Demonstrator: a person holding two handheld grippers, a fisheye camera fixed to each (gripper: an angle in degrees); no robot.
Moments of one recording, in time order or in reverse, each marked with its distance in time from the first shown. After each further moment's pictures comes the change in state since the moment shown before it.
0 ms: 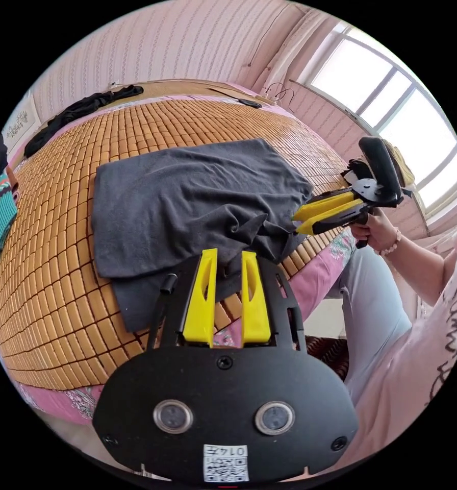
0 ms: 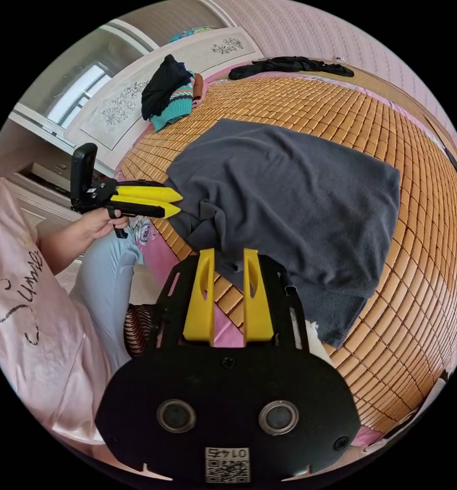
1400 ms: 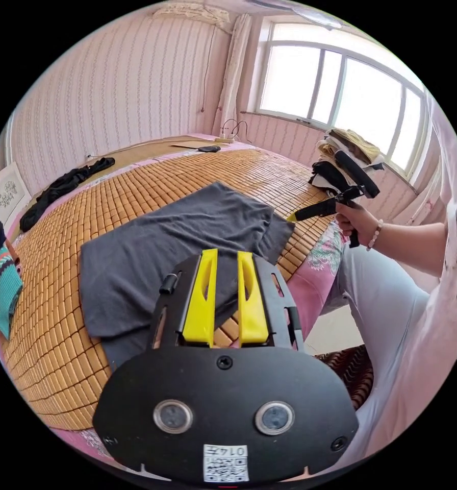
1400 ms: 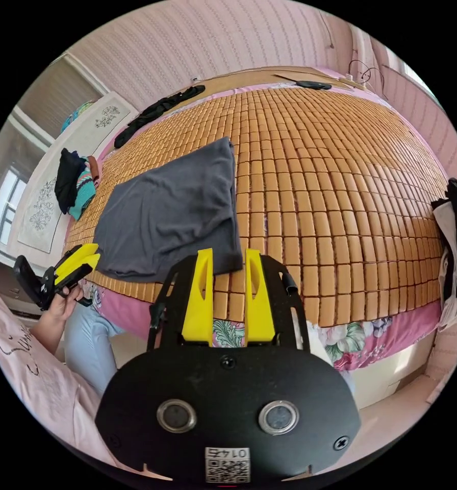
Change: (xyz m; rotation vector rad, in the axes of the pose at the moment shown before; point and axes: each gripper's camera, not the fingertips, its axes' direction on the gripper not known) left arm 0.078 0.030 0.052 0.306 -0.009 0.306; right arm 0.060 0.063 0.011 0.292 0.165 0.576
